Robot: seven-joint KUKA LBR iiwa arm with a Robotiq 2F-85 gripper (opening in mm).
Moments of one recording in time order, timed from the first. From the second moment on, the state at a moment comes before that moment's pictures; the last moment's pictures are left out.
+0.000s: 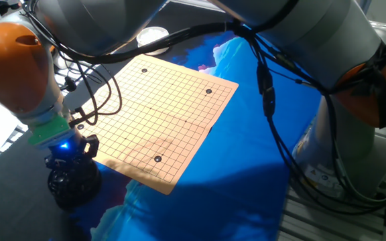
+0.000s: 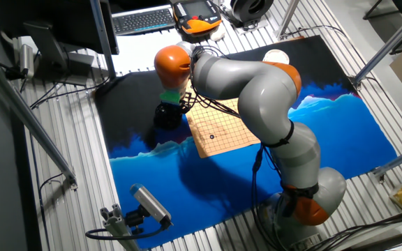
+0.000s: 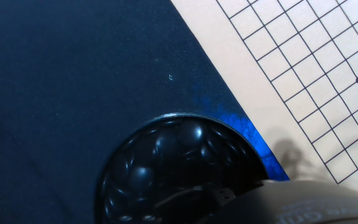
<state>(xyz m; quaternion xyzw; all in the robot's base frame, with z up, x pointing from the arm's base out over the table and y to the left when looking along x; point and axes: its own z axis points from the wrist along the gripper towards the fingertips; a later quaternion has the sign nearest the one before) 0.575 0.298 0.064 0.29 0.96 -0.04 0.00</state>
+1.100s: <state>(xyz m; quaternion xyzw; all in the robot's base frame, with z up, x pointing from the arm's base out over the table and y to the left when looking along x) 0.577 0.295 0.067 0.29 0.96 -0.04 0.00</state>
